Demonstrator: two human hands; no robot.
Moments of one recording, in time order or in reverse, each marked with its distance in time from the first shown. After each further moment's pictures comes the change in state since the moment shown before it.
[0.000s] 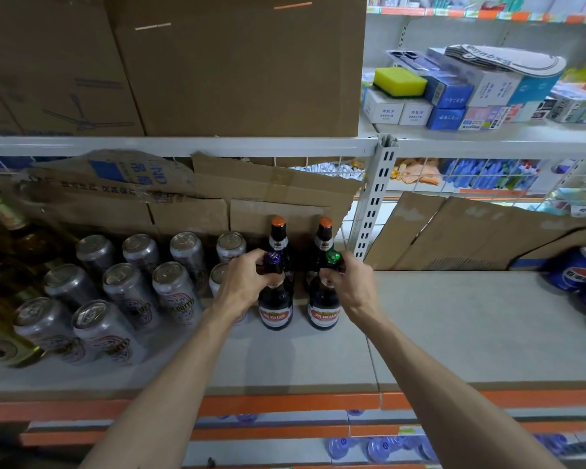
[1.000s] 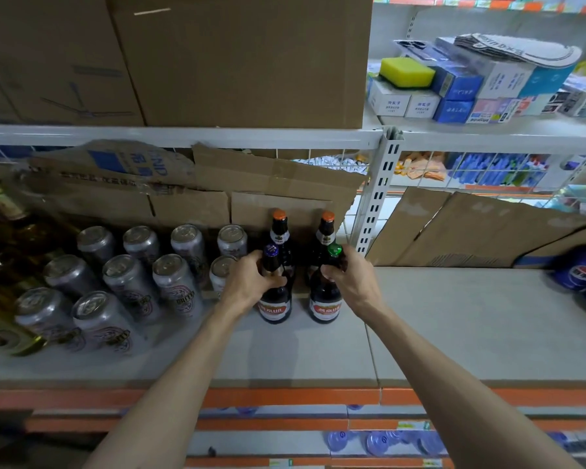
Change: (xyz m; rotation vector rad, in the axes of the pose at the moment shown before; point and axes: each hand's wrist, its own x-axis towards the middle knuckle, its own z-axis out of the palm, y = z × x) left_hand -0.001 -0.015 0.014 -0.049 -0.021 -0.106; right_hand 0.004 0.006 -0.001 0.003 -0.081 -0.034
